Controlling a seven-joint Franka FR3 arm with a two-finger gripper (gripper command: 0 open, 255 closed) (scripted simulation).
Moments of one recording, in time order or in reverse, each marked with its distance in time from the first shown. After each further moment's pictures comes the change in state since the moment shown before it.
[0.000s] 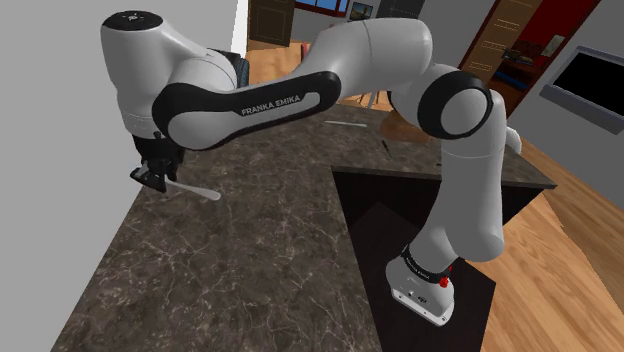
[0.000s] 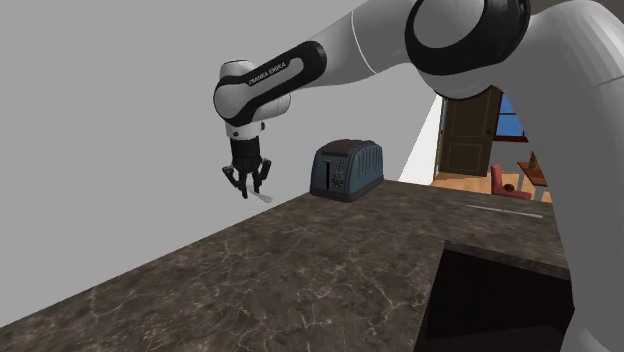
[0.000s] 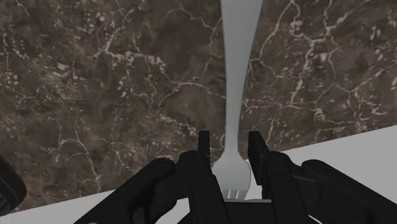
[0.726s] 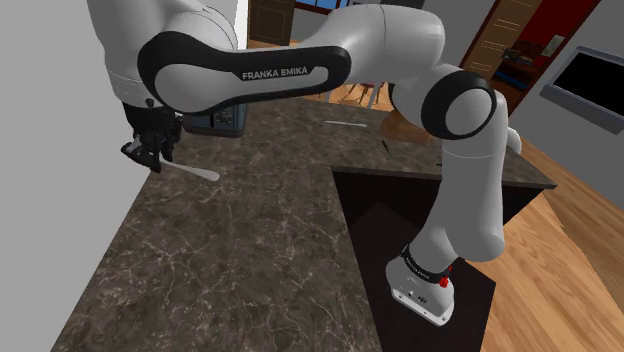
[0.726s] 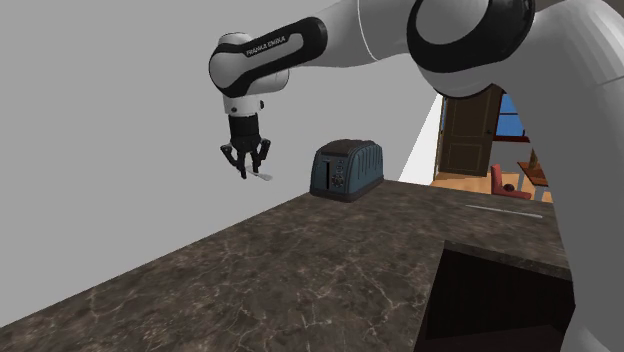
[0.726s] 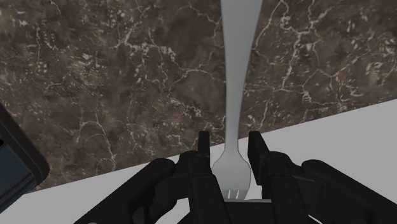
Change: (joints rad) arm 0.012 -0.010 0.007 0.133 0.015 -0.139 -0.029
